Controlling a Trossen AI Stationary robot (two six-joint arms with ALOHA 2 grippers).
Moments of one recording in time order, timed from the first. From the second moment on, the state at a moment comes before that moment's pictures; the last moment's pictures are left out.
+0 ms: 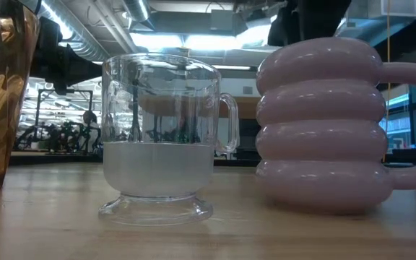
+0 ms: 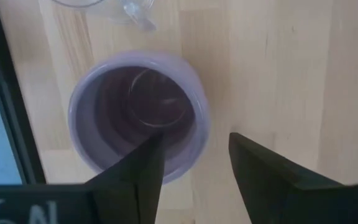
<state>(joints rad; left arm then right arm) 0.24 0.01 0.01 0.05 -0.25 -0.17 0.38 1.97 1.72 -1.15 -0.03 0.47</state>
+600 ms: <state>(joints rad) 0.24 0.01 0.01 0.05 -0.25 -0.17 0.38 1.97 1.62 -1.03 -0.03 0.49</state>
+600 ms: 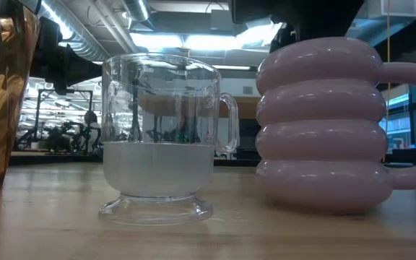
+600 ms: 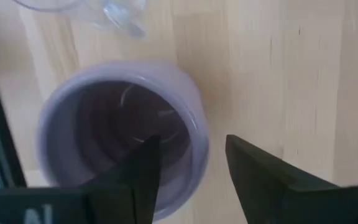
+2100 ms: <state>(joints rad) 0.24 0.01 0.01 0.05 -0.25 -0.17 0.15 1.97 2.14 -1.53 0.17 0.58</state>
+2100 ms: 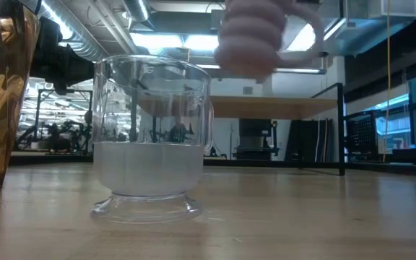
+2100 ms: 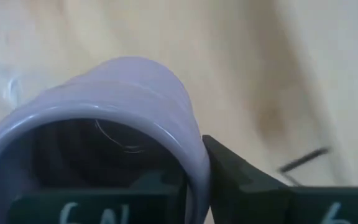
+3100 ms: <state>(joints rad) 0.24 0.01 0.01 0.05 -0.25 -0.17 -0.38 1.96 2.33 -1.57 0.02 0.89</state>
